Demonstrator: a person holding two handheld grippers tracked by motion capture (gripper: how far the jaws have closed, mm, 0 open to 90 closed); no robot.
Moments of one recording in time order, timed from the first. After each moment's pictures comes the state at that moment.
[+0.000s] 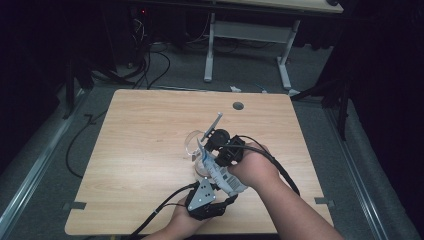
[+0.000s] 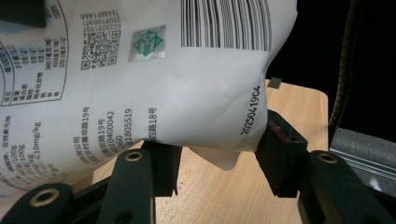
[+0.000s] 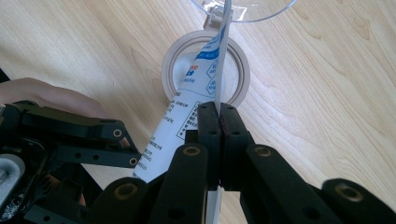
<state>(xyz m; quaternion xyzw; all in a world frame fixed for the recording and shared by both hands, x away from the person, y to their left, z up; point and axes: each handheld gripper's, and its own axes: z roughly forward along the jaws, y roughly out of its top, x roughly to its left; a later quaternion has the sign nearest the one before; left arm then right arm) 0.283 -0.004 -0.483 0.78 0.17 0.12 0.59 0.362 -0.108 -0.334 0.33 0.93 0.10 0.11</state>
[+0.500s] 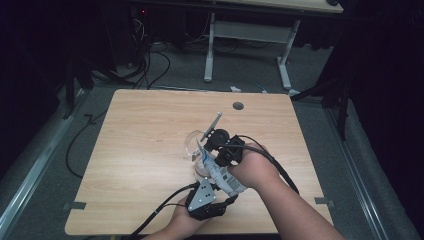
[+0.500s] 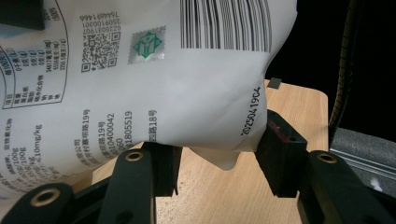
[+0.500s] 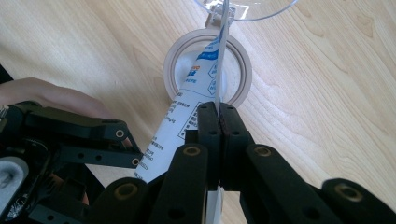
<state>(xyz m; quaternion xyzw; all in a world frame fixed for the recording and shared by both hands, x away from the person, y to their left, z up) 0.283 -0.004 -0.483 0.78 0.16 0.12 0.59 0.363 -0.107 -0.334 0.33 0.93 0.10 0.10</state>
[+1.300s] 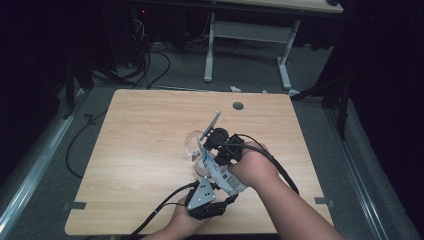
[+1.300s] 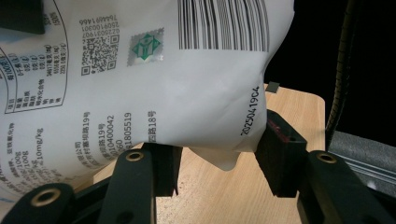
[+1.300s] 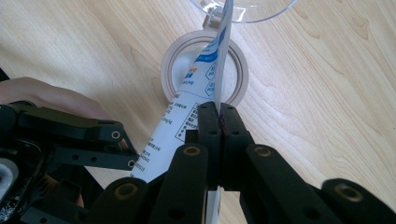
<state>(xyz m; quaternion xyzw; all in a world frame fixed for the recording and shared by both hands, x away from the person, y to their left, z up) 0.283 -0.003 -0.480 0.78 0.17 0.12 0.60 0.365 -0.105 -0.332 0.33 0.93 0.10 0.11</state>
